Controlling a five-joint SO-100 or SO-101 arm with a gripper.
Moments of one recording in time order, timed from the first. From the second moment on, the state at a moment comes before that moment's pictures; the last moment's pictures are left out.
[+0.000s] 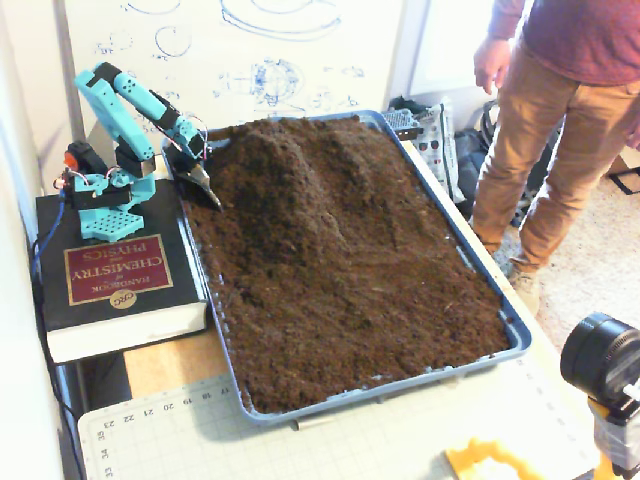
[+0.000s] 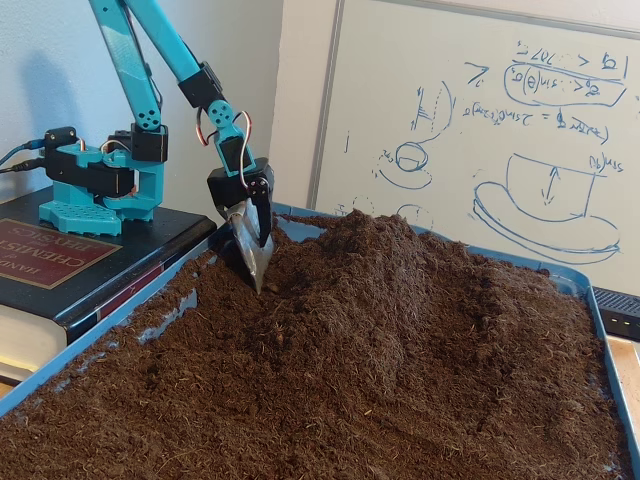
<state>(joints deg) -31.1 112.2 166.4 8.5 12.9</state>
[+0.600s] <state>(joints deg) -25.5 100.6 152.1 8.3 13.1</state>
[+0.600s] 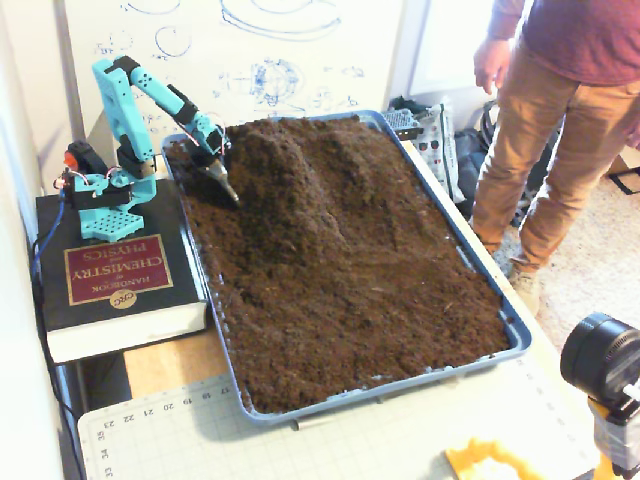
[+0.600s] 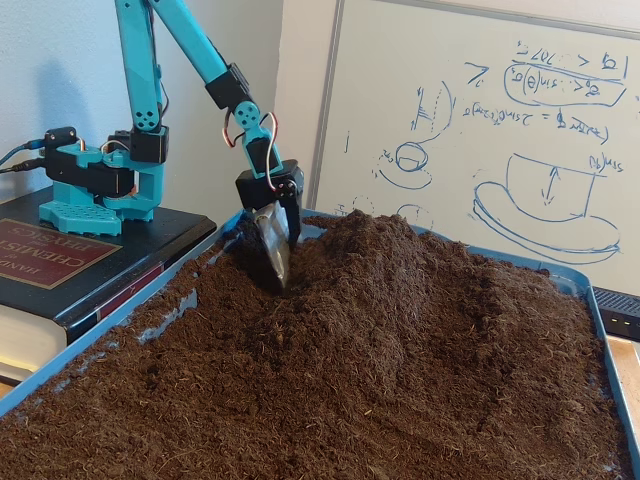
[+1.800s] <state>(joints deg) -22.0 121.6 148.1 8.3 15.1</state>
